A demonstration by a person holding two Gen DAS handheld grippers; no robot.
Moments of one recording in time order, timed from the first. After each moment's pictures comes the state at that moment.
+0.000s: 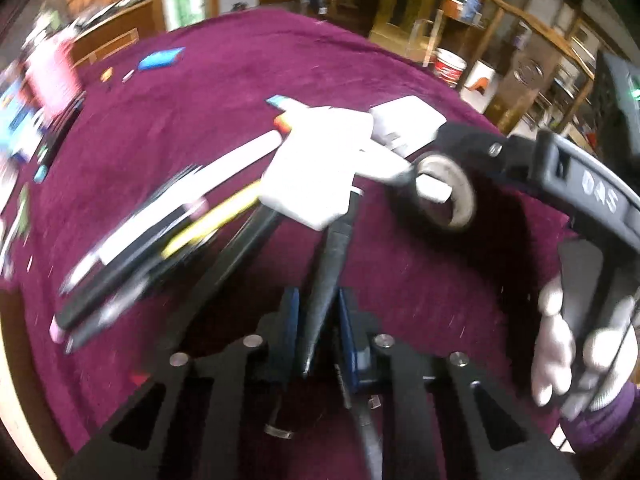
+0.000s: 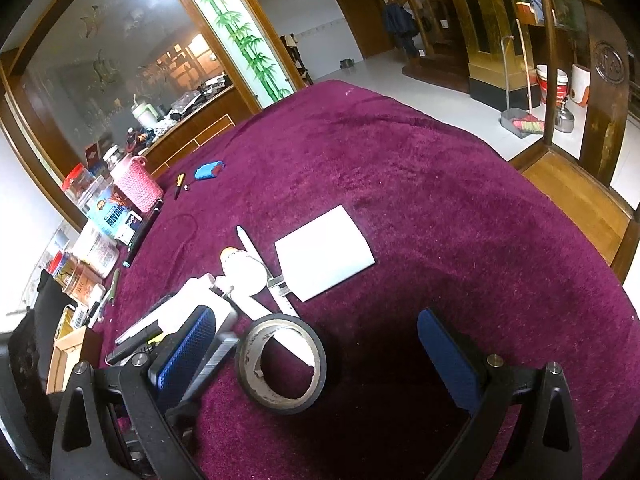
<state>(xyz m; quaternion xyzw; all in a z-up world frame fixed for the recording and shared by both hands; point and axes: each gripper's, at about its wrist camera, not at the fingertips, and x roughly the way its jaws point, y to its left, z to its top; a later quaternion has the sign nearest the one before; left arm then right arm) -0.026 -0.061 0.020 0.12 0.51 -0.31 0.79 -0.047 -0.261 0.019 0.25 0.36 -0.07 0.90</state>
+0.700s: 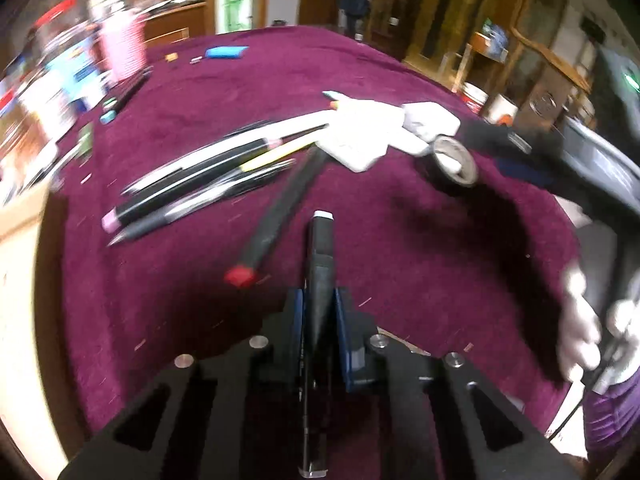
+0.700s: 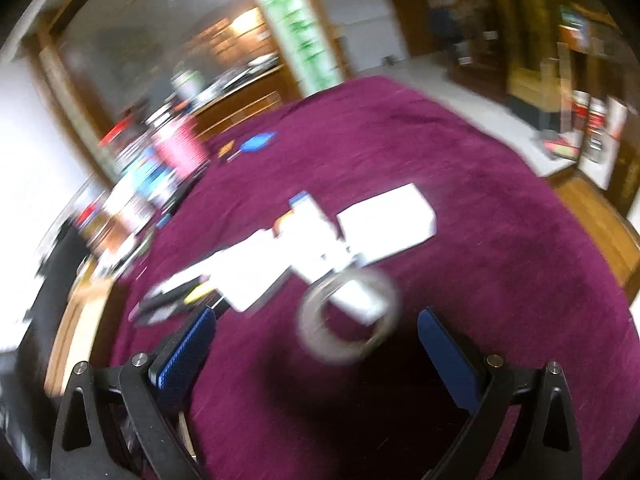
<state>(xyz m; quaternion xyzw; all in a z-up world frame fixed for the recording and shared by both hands) -0.076 0.004 0.022 0.07 0.48 -0.27 0.84 -0.070 -0.212 0.040 0.19 0.38 0.02 0.90</state>
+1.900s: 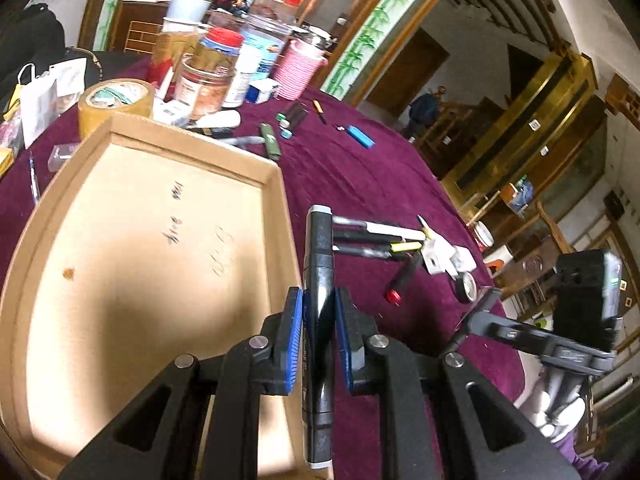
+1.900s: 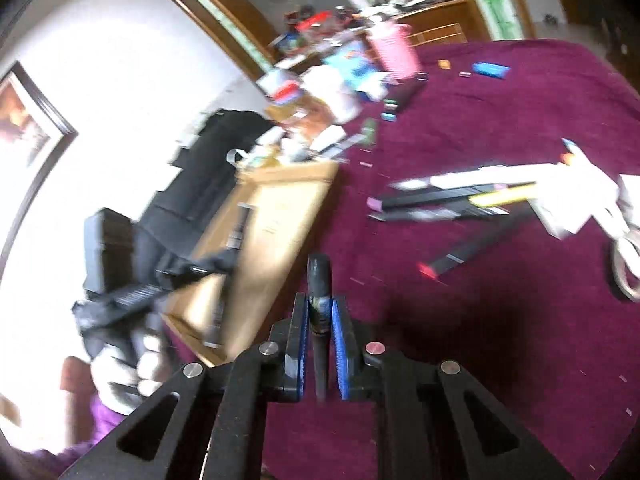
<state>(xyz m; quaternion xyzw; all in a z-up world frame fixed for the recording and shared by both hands) -0.079 0.217 0.076 -0.18 0.42 -0.20 0.87 -0.078 -0.050 0.082 0.17 0.44 0.32 0.82</state>
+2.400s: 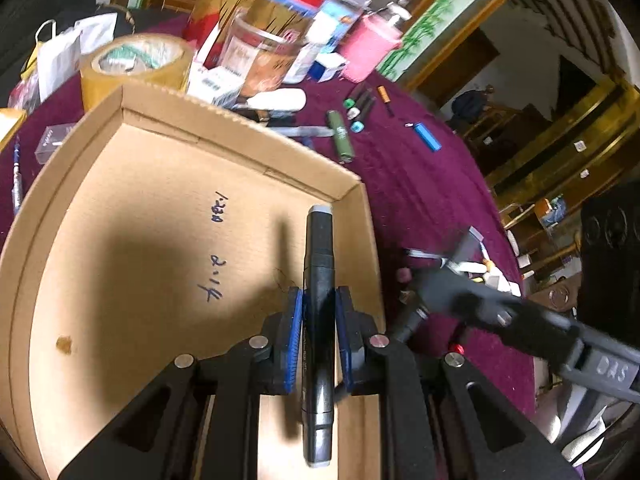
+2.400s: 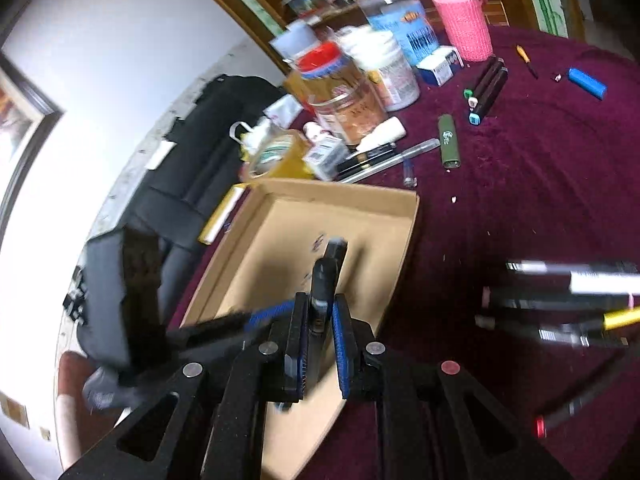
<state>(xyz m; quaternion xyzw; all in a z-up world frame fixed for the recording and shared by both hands) 0.009 0.241 0.035 -0.21 0.49 -0.14 0.84 0.044 0.084 0.064 0.13 0.50 0.32 0.79</state>
